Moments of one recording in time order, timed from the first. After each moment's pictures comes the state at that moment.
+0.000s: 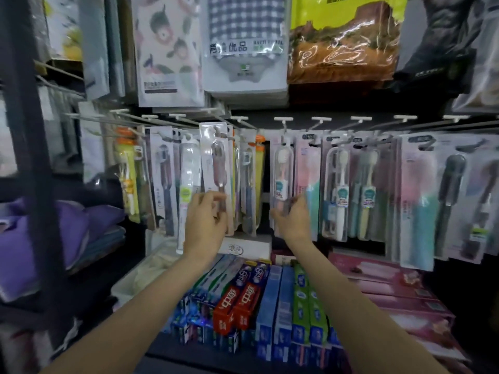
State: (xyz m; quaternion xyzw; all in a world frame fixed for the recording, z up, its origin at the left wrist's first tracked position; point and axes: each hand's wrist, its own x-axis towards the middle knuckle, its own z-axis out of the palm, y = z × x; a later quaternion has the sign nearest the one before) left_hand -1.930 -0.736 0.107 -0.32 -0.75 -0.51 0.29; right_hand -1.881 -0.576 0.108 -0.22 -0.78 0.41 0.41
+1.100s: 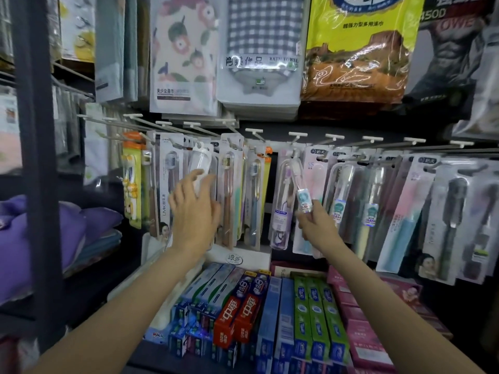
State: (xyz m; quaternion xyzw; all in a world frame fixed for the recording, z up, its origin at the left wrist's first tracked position) left_hand -1.966 -0.753 0.125 -0.29 -0.74 -0.35 0.50; right_hand -1.850 -0.556 0.129 -0.17 -0.85 0.35 0.36
